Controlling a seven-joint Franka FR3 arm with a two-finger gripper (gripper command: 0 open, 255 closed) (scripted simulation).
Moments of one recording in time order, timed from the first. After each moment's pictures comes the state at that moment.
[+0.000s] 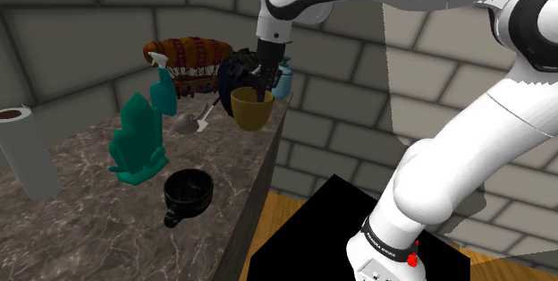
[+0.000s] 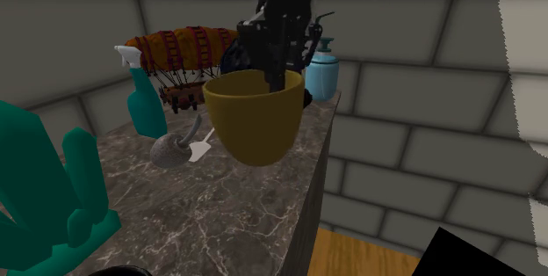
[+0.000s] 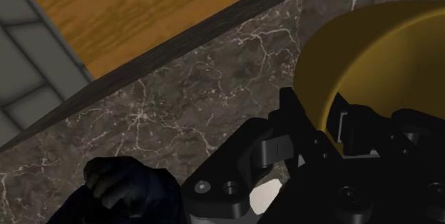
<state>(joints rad) 0.05 -0.30 0.05 -2.19 0.10 1.84 -0.04</state>
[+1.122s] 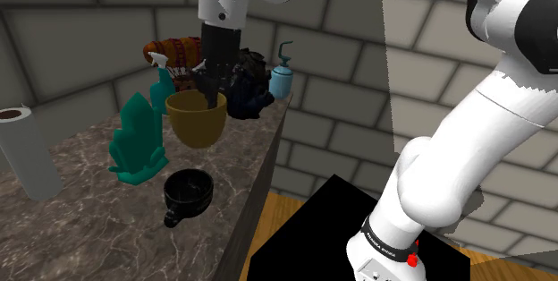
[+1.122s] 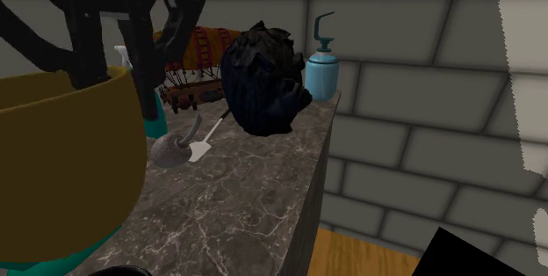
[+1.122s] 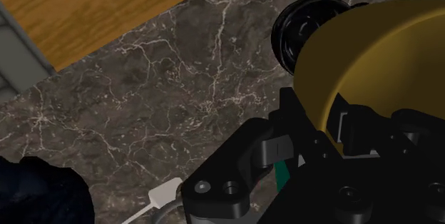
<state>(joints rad) 0.18 -0.22 0.27 -2.01 0.16 1.78 0.31</state>
